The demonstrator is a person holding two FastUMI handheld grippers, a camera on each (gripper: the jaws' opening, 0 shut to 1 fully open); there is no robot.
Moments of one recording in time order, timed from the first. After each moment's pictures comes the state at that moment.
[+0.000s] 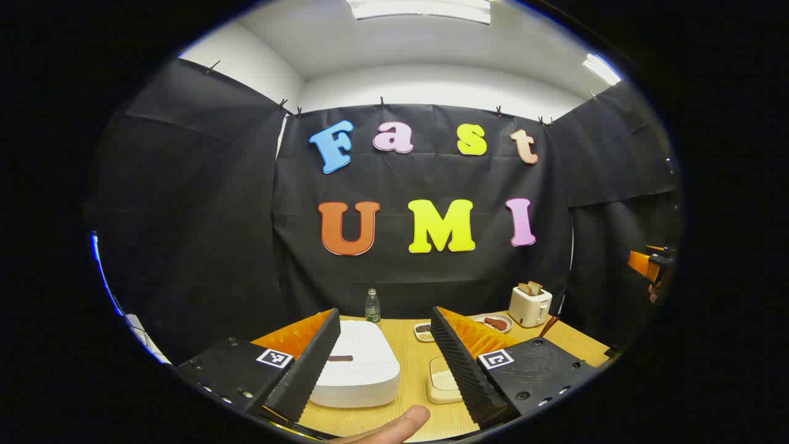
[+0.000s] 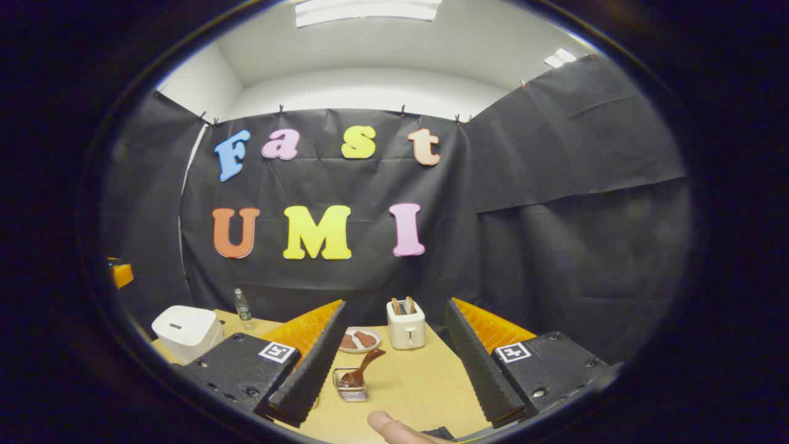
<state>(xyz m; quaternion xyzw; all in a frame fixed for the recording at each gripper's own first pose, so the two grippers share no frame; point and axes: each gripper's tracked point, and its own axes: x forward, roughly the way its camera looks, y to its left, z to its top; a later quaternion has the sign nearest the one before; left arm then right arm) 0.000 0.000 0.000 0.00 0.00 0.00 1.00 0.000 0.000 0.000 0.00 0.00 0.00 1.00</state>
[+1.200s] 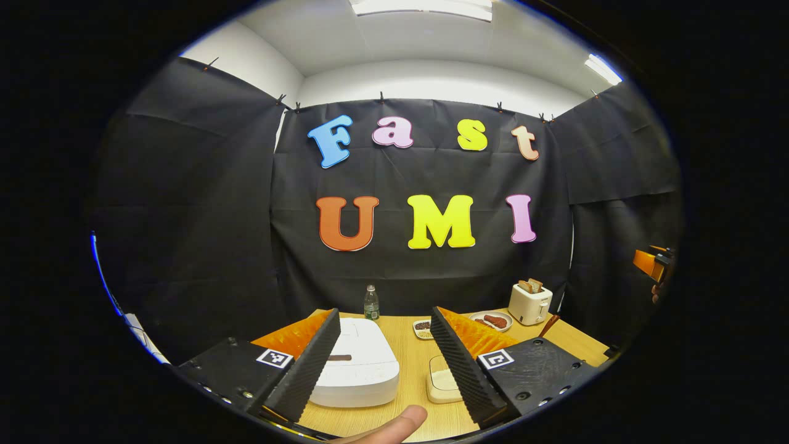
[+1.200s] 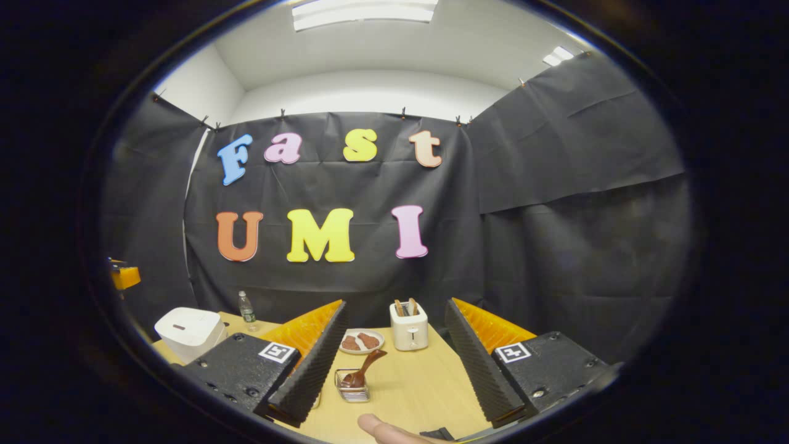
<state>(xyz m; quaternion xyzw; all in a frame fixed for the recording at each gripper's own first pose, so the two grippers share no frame) 0.012 0.011 -0.007 -0.01 0.01 0.00 1.00 -0.001 0.003 -0.003 0.00 -0.01 0.02 1.00</state>
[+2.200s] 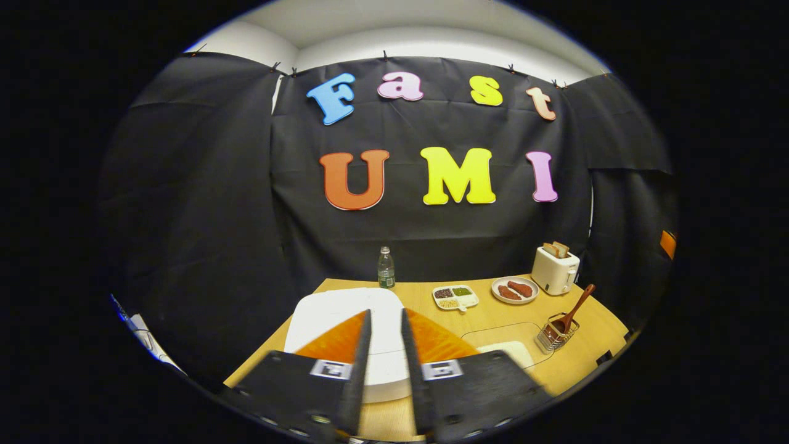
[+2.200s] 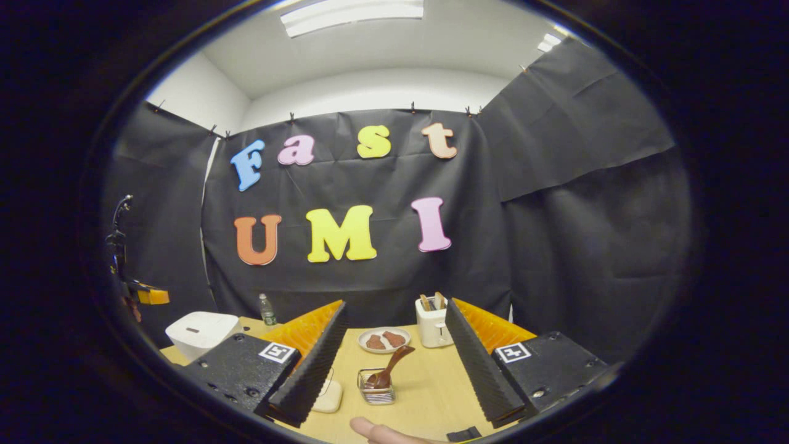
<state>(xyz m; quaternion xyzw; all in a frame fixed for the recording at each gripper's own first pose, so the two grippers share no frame) 0.079 0.041 -0.082 0.01 0.11 0.01 0.99 0.025 0.029 -0.044 0.03 0.00 0.07 1.00</state>
